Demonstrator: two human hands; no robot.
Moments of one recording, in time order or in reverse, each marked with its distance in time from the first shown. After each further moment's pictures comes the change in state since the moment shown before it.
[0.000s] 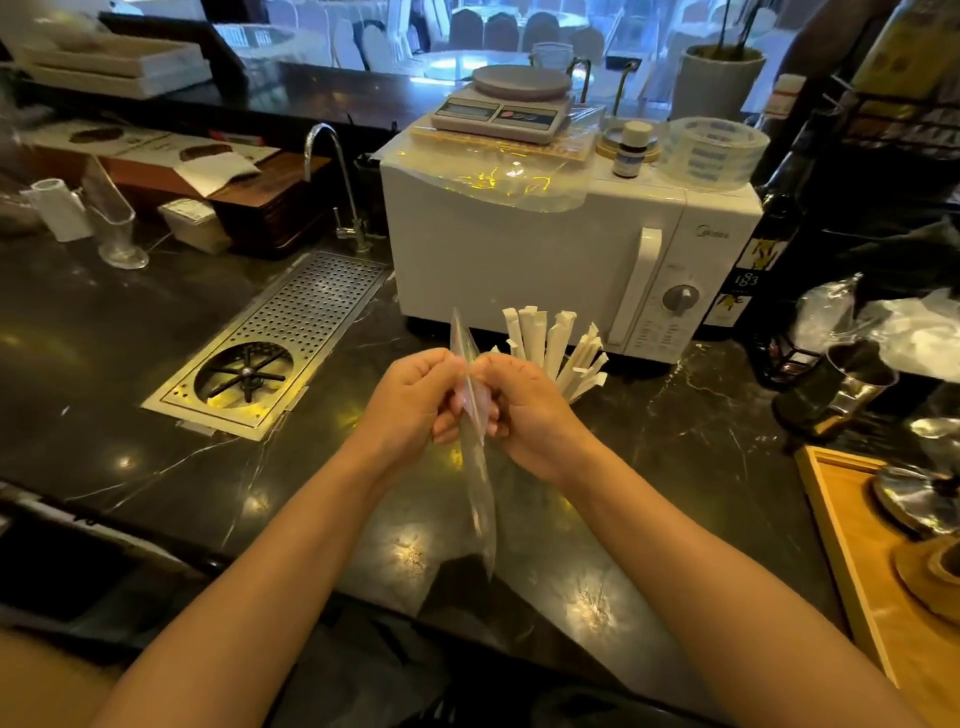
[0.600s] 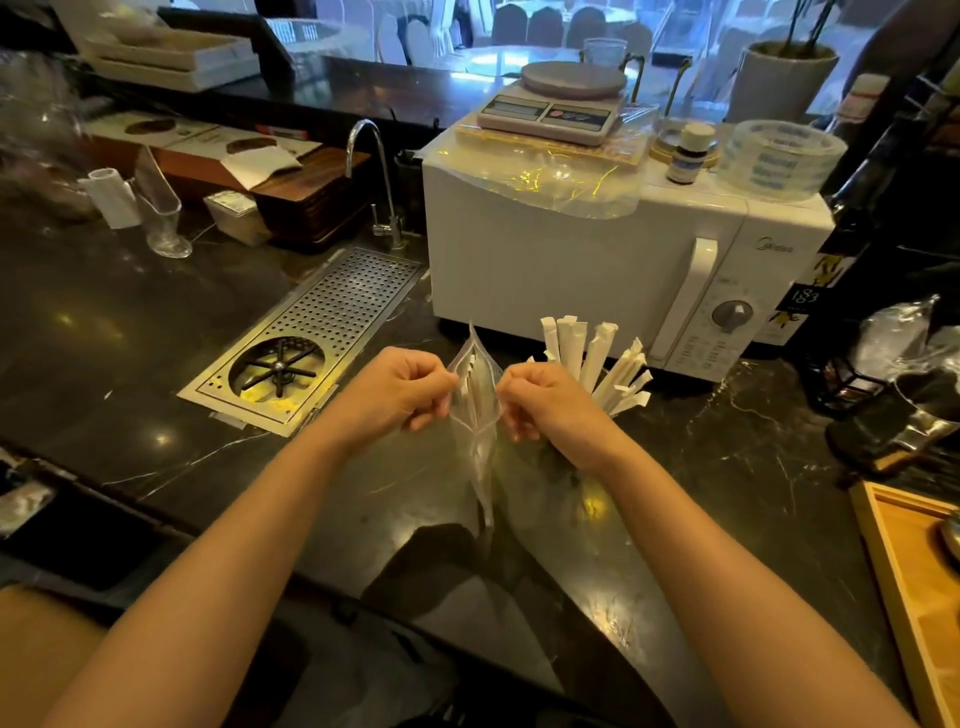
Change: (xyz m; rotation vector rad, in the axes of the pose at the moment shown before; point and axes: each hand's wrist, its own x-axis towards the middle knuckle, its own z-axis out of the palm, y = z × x) left_hand 0.016 -0.001 -0.057 0.498 0.007 -0.131; right_hand 0.025 0.003 -0.015 -0.447 0.028 0.093
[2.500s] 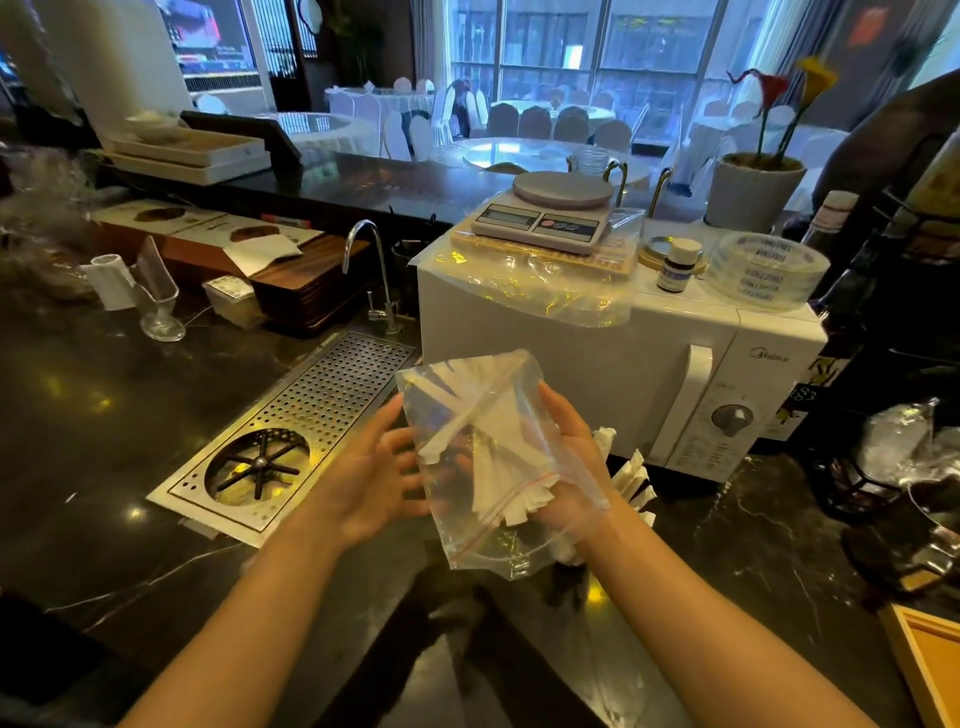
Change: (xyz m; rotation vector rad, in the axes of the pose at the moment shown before) left_hand 0.046 -0.009 -0.017 -0.860 -0.032 -0.291; right_hand 0.067 0.005 -0.036 0.808 -0.014 0.185
